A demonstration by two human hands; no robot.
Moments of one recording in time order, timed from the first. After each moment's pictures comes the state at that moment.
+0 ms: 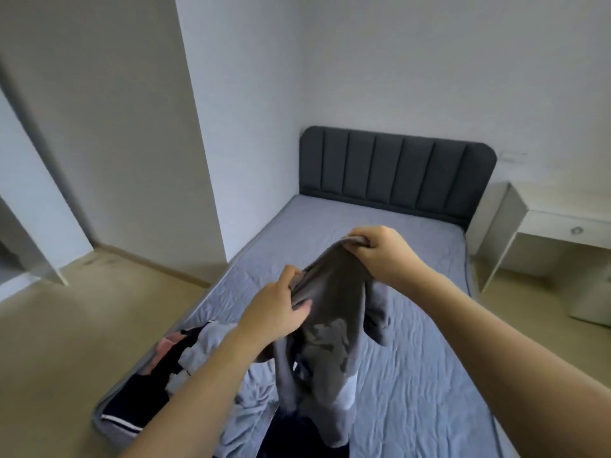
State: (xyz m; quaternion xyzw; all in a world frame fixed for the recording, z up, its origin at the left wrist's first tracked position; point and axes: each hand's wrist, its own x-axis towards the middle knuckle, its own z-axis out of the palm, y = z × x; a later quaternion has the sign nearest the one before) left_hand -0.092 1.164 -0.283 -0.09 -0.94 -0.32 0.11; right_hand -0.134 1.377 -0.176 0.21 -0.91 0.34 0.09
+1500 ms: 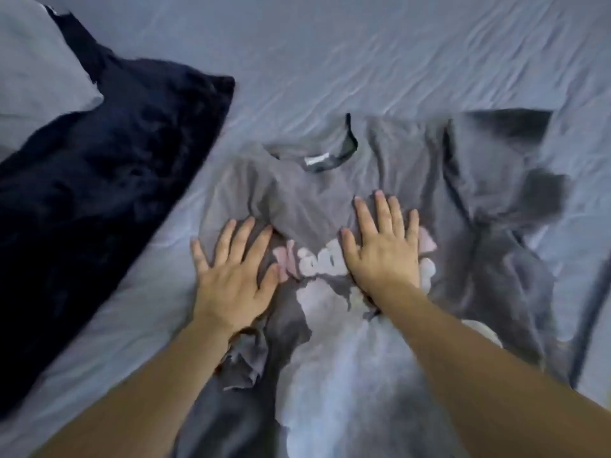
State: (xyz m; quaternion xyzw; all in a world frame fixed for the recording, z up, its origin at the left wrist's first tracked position) left_hand -0.234 1.540 -1.088 0.17 -0.98 -0.02 -0.05; right_hand -0.376 1.736 -1.088 0.21 -0.97 0.05 -0.03
